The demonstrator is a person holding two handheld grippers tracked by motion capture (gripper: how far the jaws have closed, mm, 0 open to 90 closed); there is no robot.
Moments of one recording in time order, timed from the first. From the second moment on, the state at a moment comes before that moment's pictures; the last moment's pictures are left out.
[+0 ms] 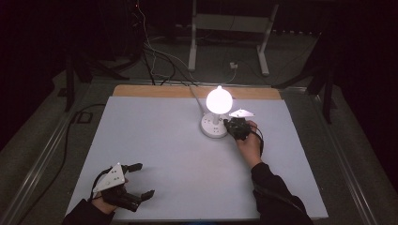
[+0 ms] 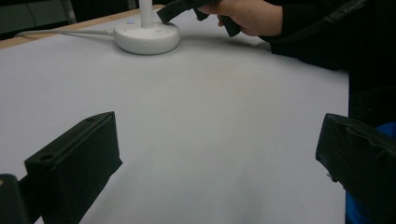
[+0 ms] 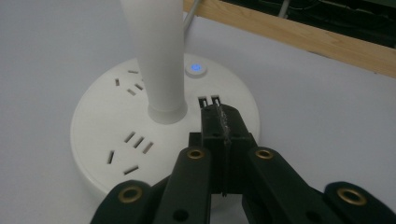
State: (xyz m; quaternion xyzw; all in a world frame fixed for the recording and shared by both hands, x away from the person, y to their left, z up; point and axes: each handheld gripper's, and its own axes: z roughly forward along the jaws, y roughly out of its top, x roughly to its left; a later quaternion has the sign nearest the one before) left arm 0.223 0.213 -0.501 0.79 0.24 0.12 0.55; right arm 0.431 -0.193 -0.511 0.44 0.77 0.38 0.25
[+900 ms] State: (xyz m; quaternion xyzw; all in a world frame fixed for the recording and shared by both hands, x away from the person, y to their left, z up) left arm 0.223 0.214 -0.501 0.79 0.24 0.13 0.55; right arm 0.406 -0.222 -0.480 0.43 0.77 0.44 0.17
